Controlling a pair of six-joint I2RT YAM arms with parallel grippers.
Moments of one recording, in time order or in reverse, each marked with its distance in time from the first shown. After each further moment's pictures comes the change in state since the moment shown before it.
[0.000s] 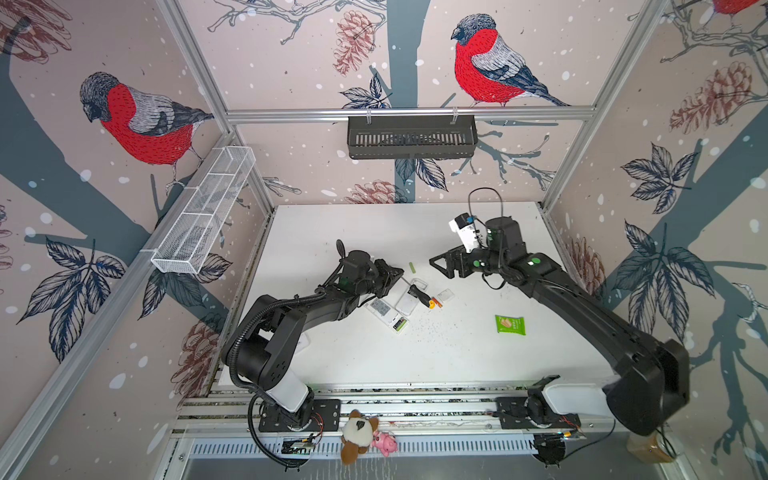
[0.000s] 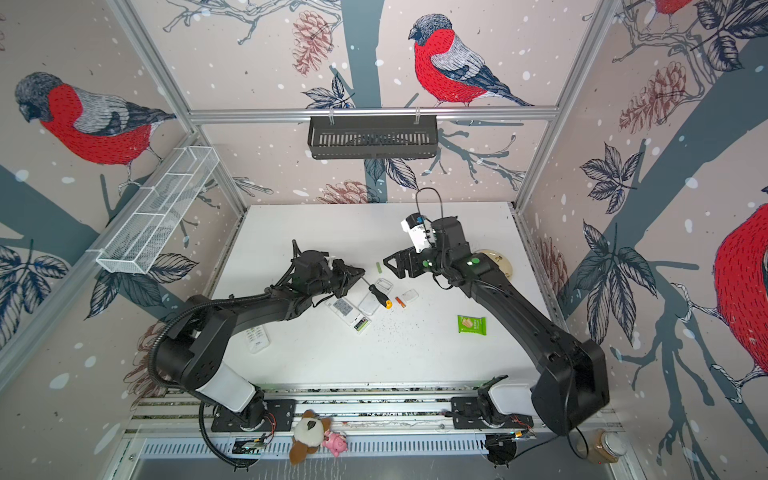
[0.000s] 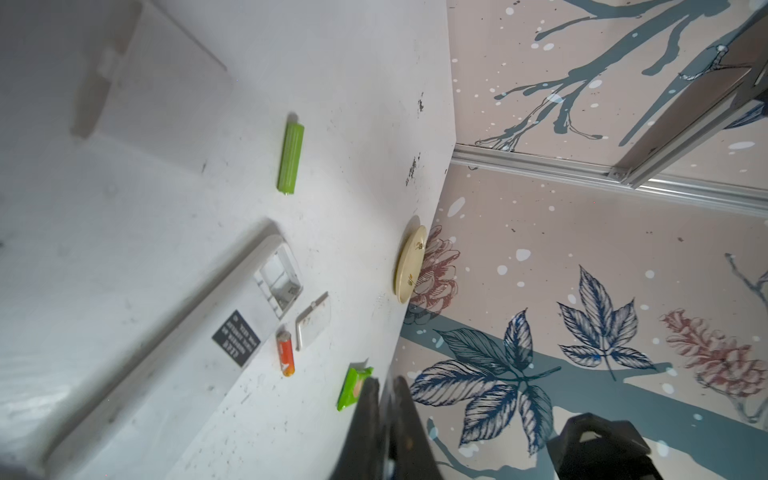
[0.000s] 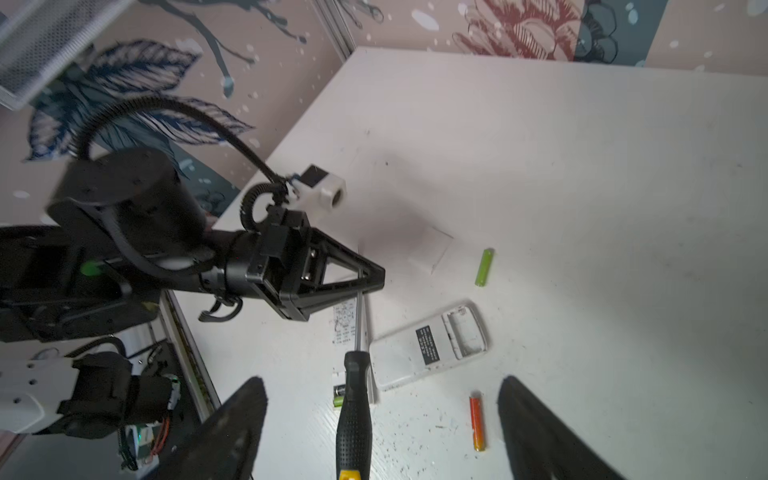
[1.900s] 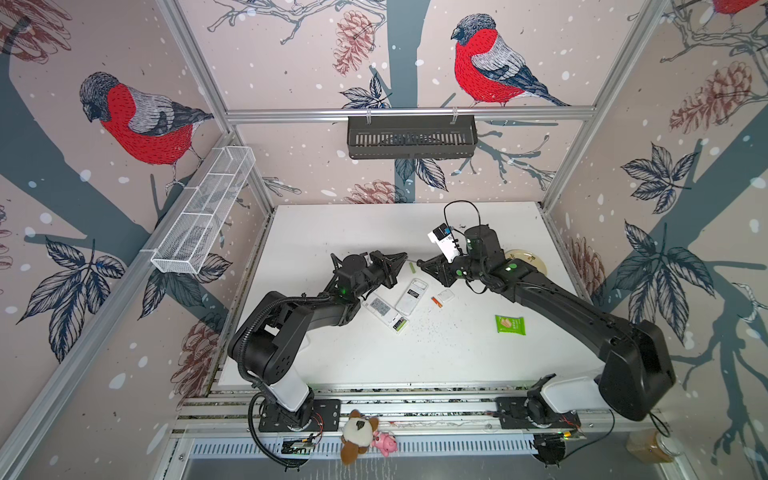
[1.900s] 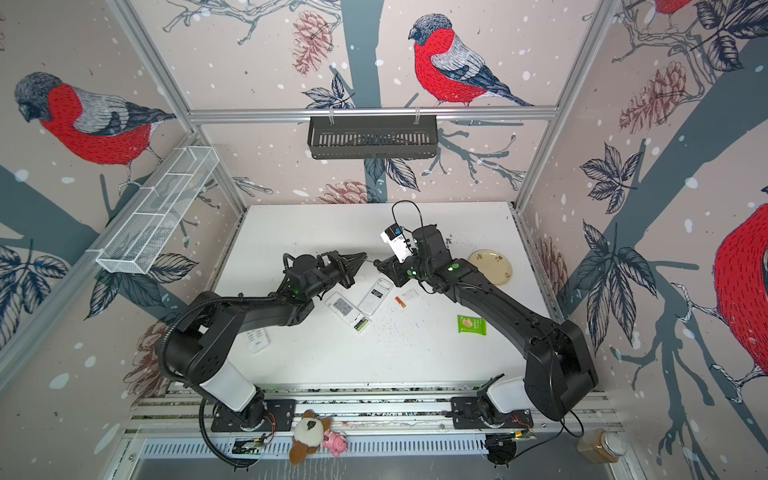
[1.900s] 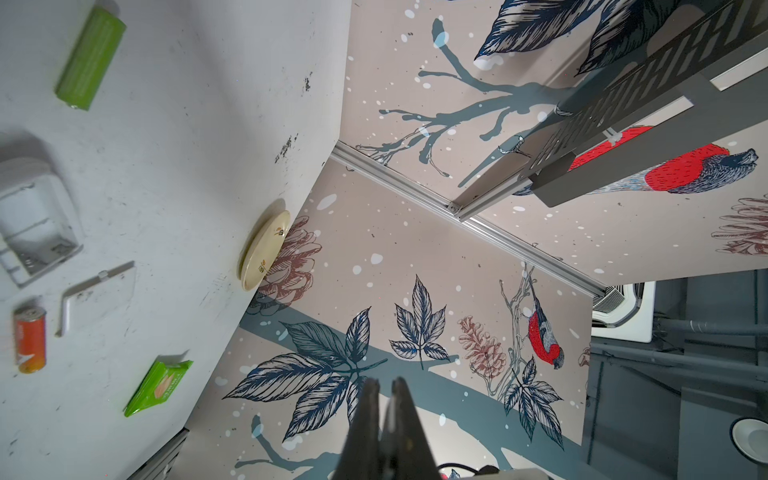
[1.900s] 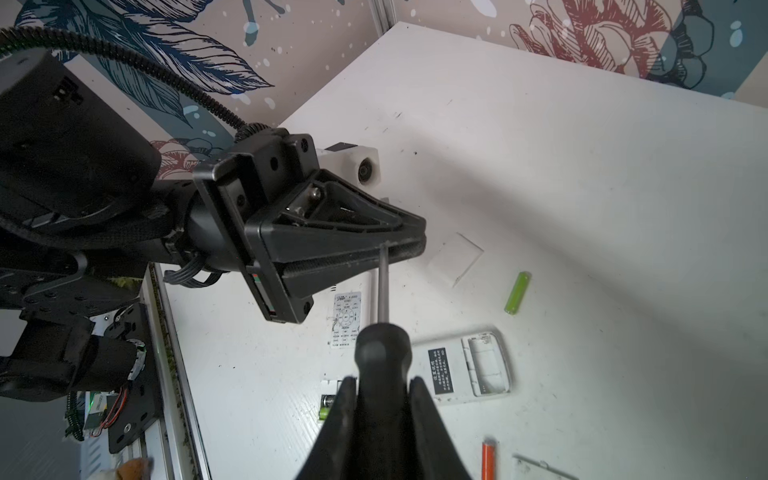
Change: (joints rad) left arm -0.022 0.051 -0.044 0.439 -0.055 -0.472; right arm 0.134 0.135 -0.009 0.091 0.058 -0.147
